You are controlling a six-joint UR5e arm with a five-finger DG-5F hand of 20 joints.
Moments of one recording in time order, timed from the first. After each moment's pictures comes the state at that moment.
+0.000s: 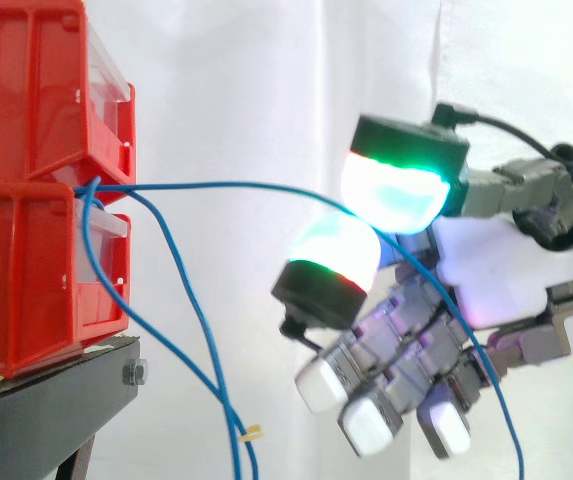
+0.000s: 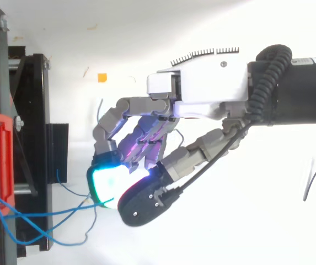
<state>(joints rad) 0.07 -2.28 -1.08 -3.15 -1.57 0.00</state>
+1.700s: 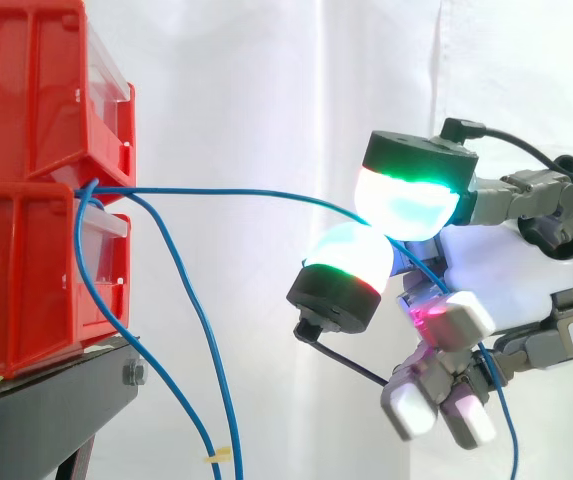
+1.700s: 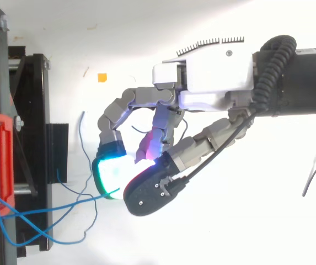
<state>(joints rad) 0.06 -2.27 -1.10 -3.13 -1.59 0.03</state>
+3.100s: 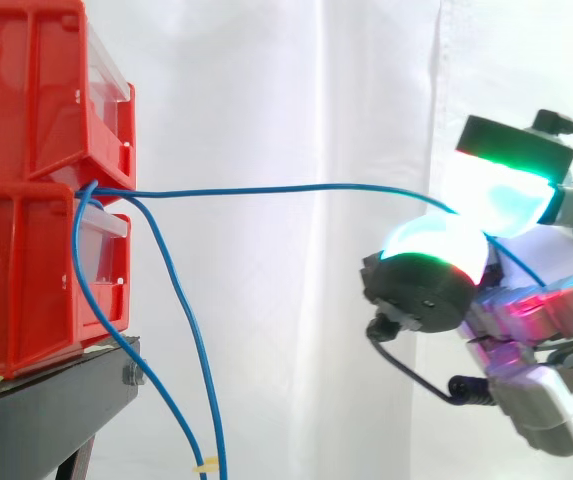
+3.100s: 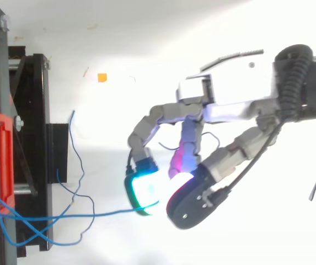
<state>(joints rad) 0.05 -2.20 -1.28 -2.99 -1.68 0.06</state>
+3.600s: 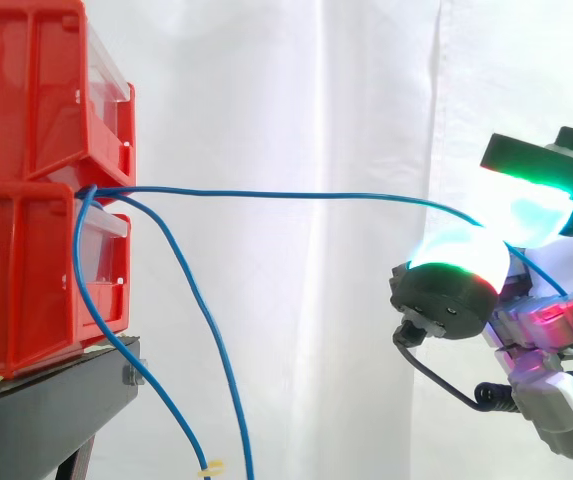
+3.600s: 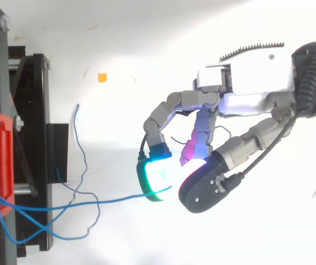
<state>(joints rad) 0.05 -2.16 -1.36 -2.93 -1.62 0.08</state>
